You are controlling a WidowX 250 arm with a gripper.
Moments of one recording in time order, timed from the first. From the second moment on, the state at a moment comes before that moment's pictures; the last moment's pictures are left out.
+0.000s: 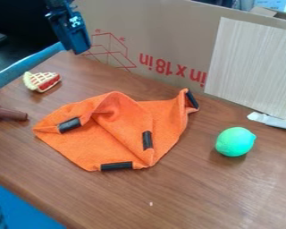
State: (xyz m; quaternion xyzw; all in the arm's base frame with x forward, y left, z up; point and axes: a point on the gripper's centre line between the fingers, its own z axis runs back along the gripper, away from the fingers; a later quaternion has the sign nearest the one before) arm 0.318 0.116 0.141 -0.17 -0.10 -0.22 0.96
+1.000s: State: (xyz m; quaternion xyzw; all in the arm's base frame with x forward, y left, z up) arm 0.327 0.047 0.061 -0.06 -0.05 -0.40 0.91
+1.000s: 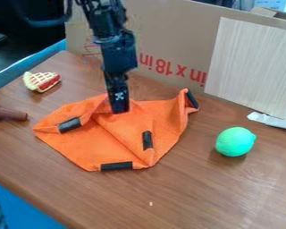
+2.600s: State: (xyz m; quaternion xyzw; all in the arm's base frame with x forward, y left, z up) arm 0.328 -0.024 0.012 0.01 0.12 -0.68 0.72
